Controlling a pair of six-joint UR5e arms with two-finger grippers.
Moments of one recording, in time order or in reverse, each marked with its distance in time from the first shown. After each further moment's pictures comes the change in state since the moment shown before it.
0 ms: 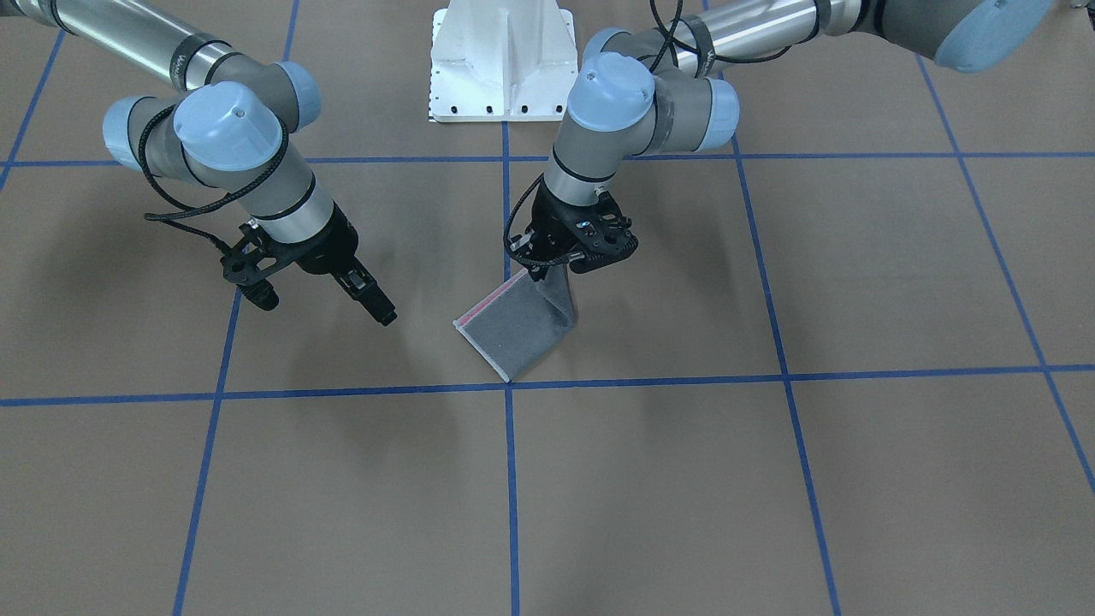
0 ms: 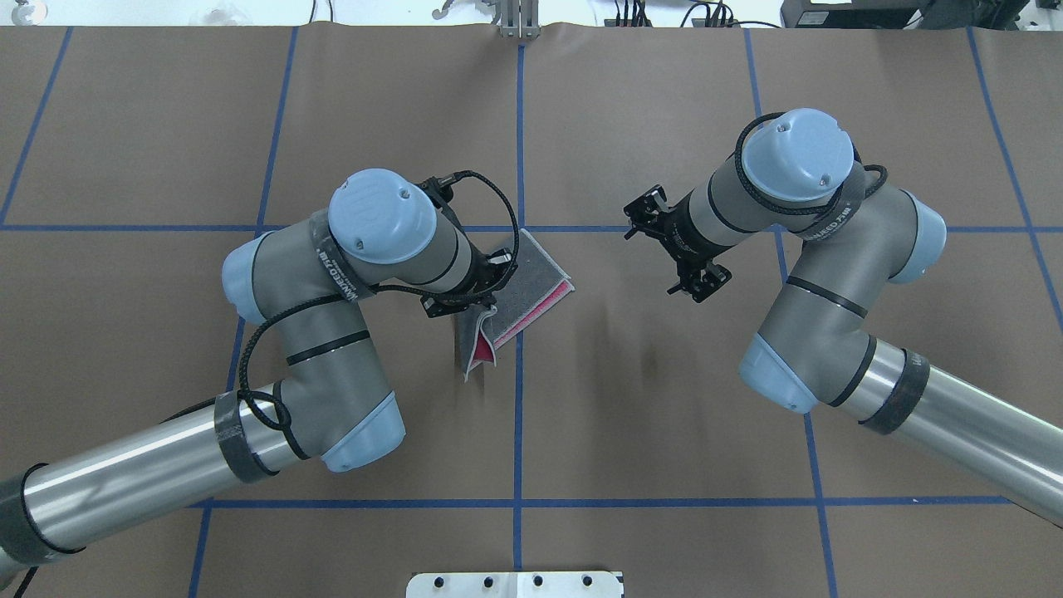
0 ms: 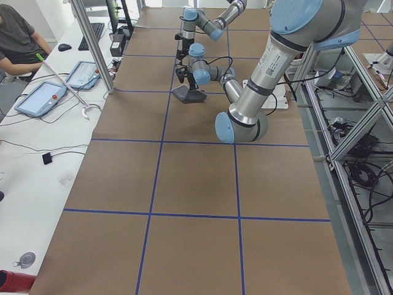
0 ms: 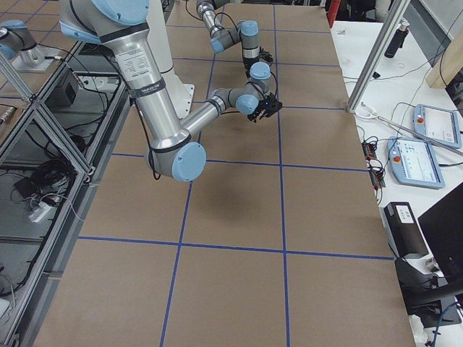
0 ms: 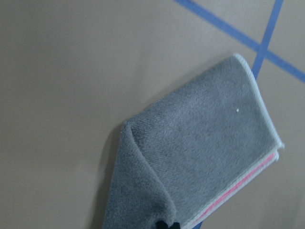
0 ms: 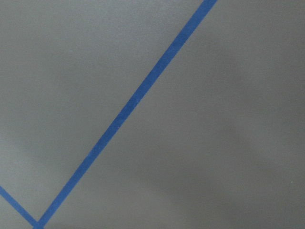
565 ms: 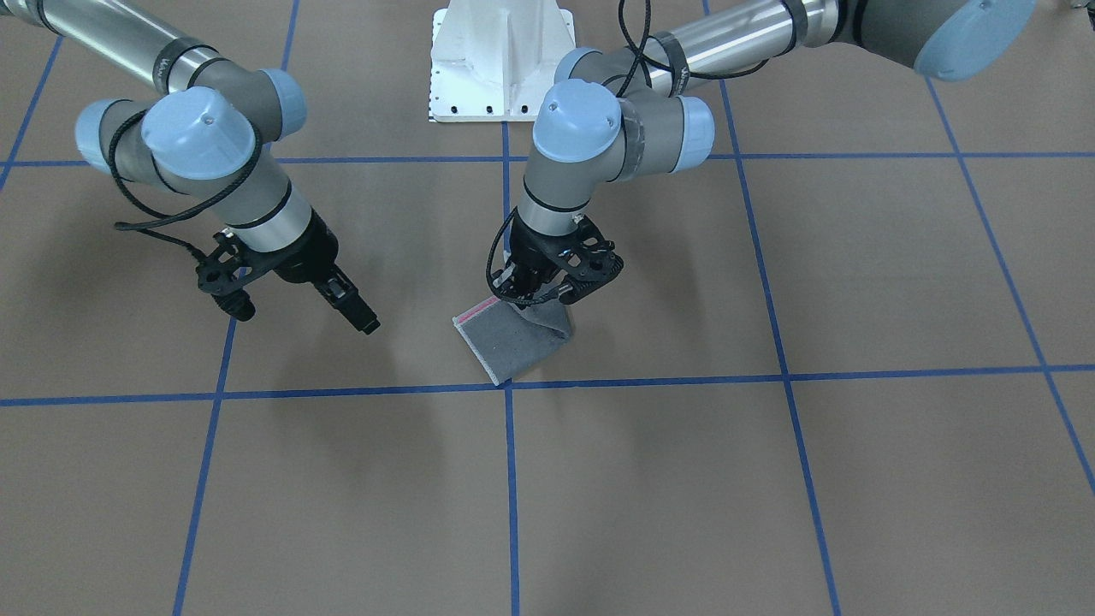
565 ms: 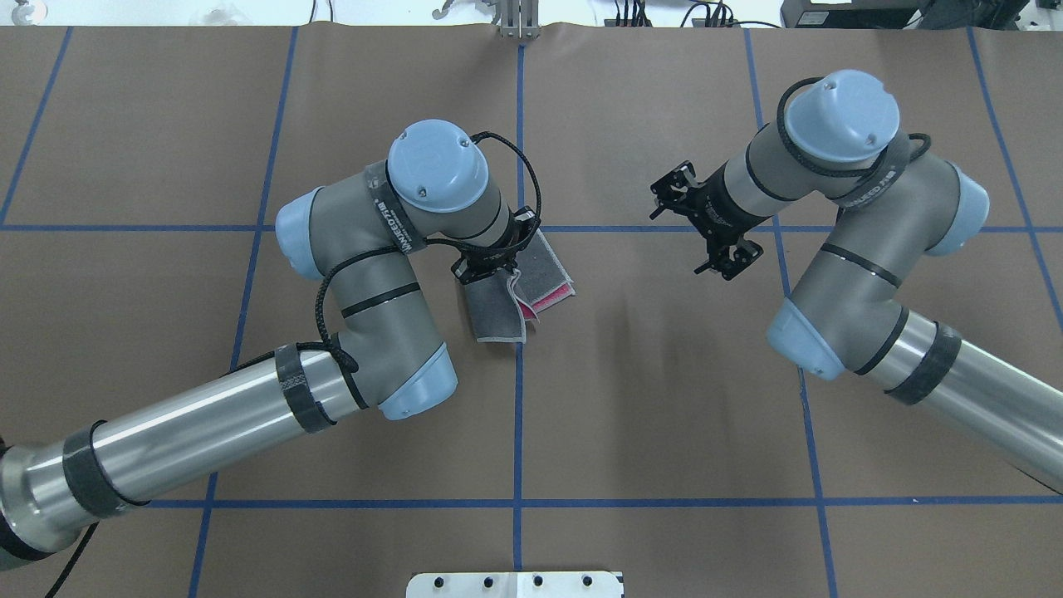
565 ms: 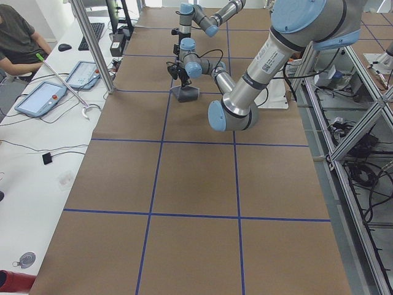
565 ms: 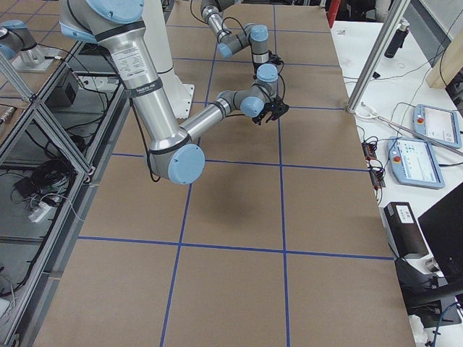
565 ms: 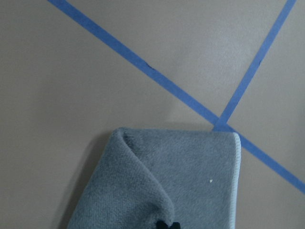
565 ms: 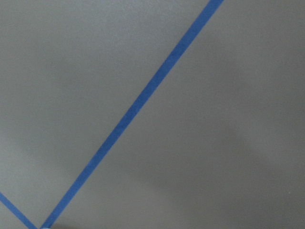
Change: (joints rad) left arm -0.035 -0.137 0.173 0.019 0.000 -0.120; right arm 0.102 -0.032 -0.003 0.000 0.111 -0.085
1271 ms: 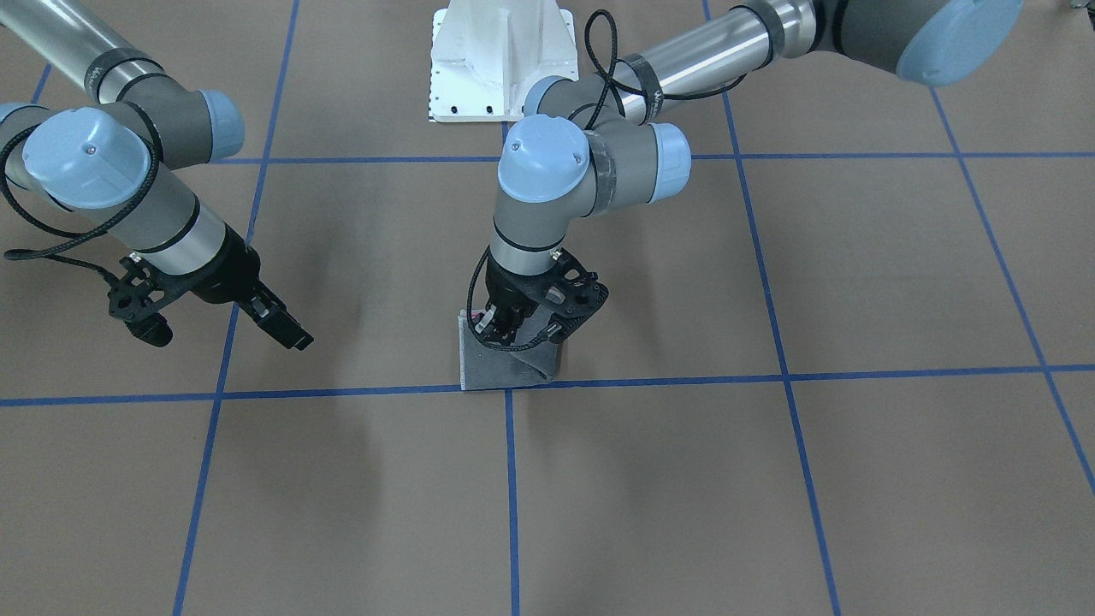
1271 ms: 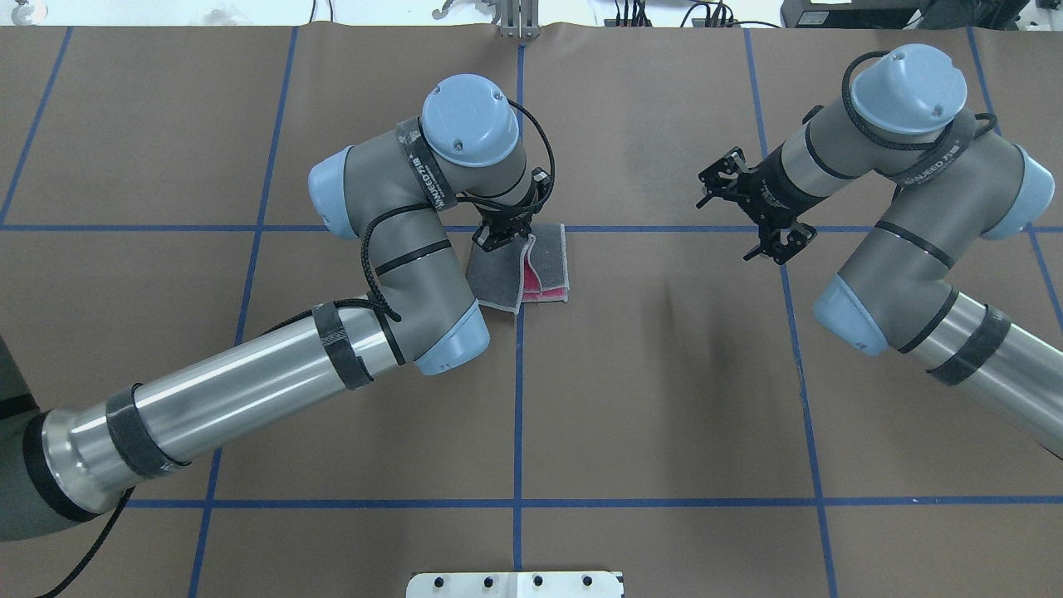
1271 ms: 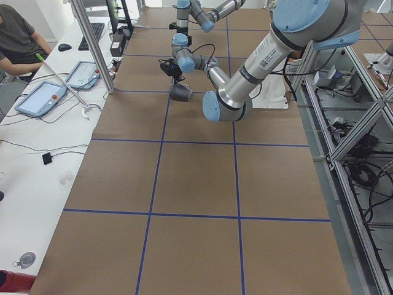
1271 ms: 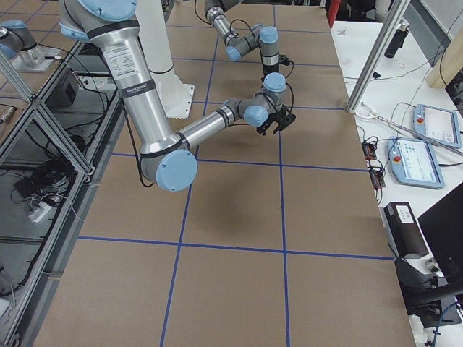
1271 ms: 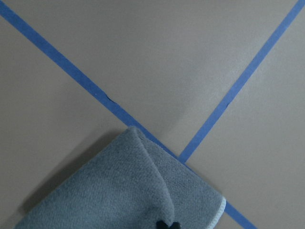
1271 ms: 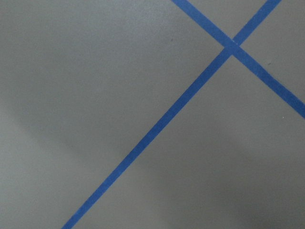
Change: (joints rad) left arm -0.033 -0.101 0.134 -0.012 -0.001 -0.119; right arm 0.056 -0.047 -0.009 0.000 0.043 -0.095
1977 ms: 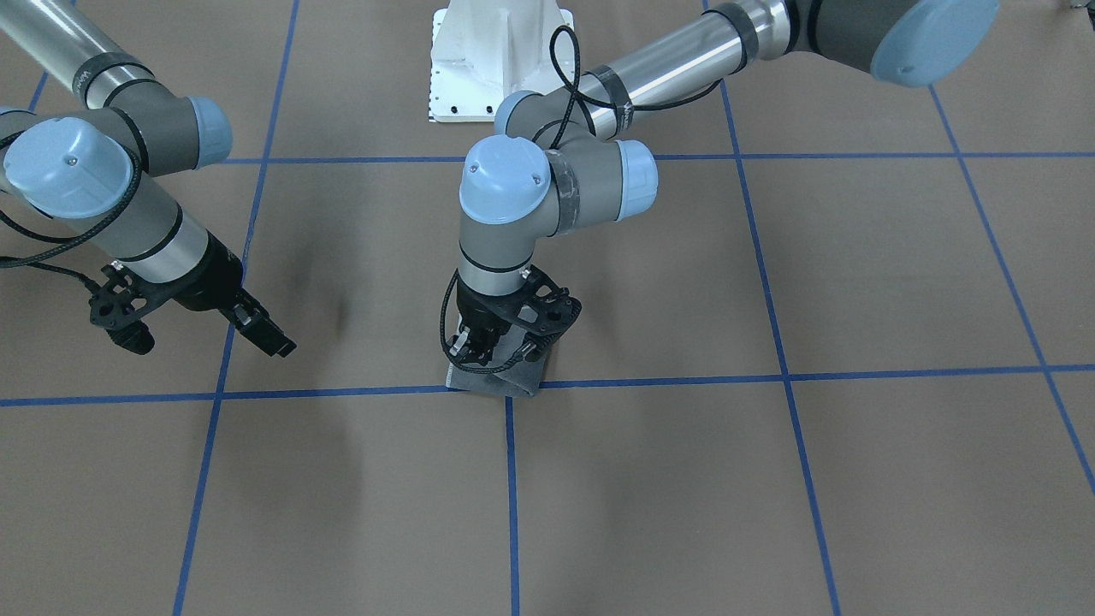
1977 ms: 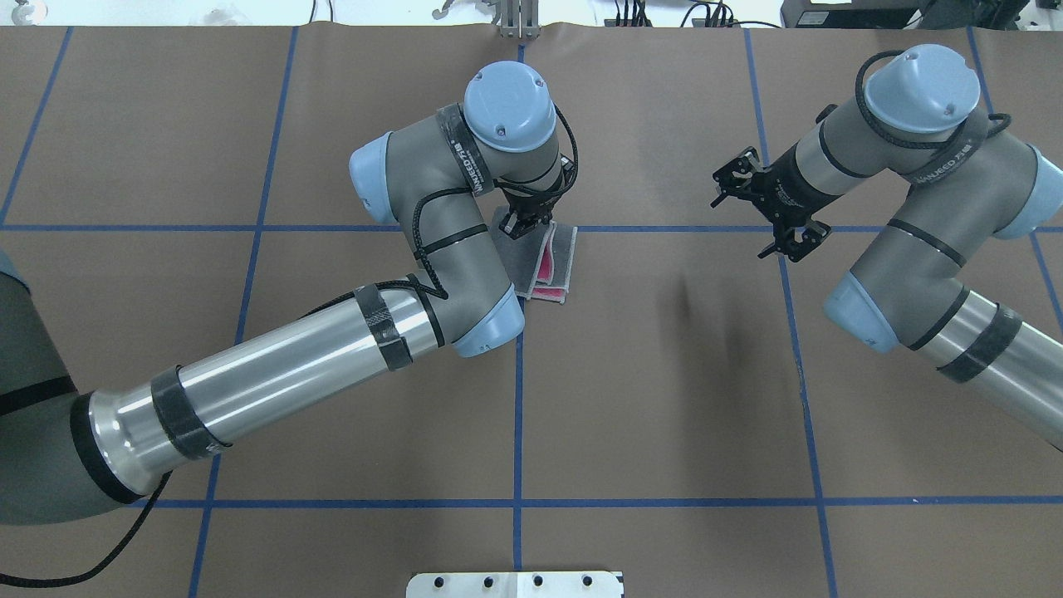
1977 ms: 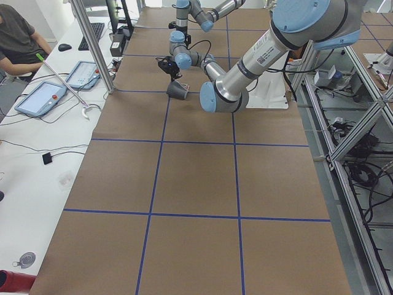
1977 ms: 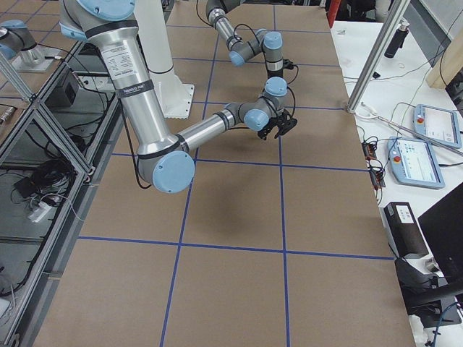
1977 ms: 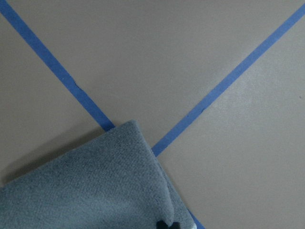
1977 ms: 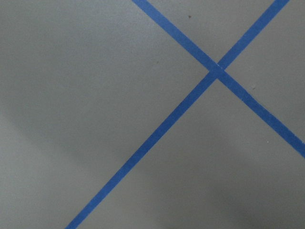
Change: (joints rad) left arm 0.000 -0.096 0.133 -0.029 0.024 -0.053; right arm 0.017 -0.019 -0.010 0.001 0.000 -0.034
